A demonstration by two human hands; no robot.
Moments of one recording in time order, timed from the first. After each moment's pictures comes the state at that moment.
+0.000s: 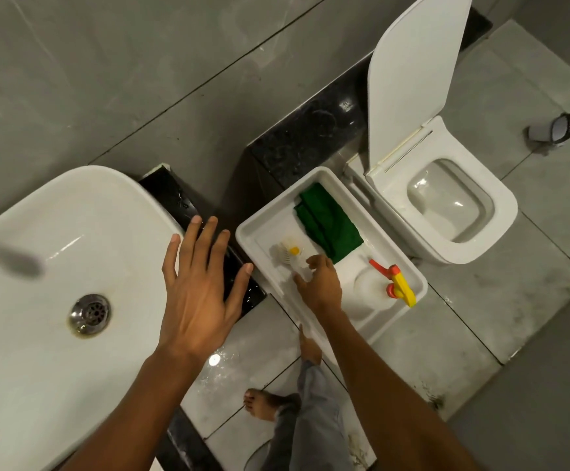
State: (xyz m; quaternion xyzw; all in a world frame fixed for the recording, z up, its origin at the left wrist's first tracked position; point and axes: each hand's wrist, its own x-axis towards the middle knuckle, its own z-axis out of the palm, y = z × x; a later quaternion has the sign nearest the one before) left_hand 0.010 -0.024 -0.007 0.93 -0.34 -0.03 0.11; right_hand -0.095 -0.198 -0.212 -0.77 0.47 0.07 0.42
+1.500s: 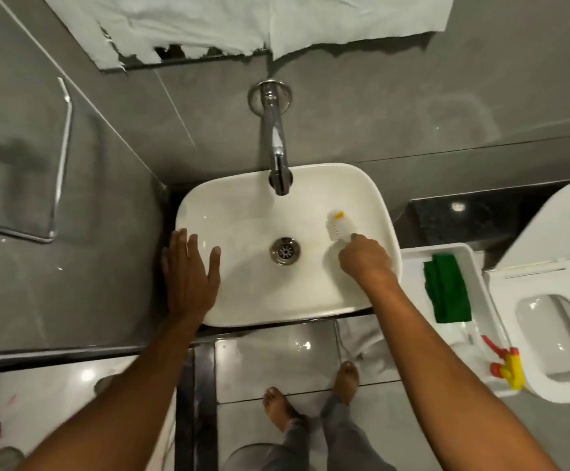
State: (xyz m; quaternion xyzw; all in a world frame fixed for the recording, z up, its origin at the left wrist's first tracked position) left_hand 0.023 0.310 0.000 0.98 0.08 0.08 0.15; right_hand 0.045 0.001 0.074 -0.91 0.25 0.27 0.20
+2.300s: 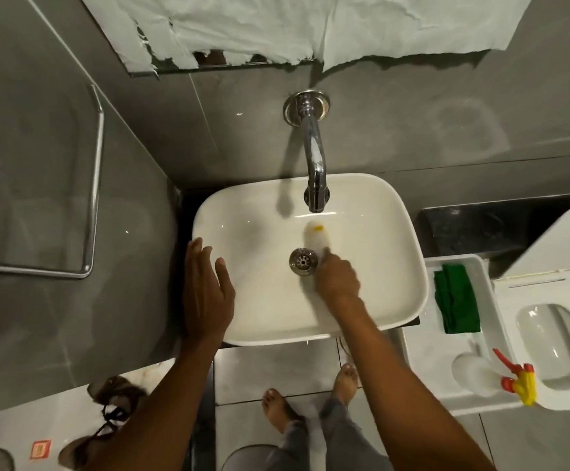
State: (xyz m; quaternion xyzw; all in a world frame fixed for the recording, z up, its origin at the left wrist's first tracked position) left_hand 0.028 0.320 -0.021 0.95 0.09 0.15 0.26; right_hand 0.058 0.093 0.042 -0.91 0.25 0.26 0.21
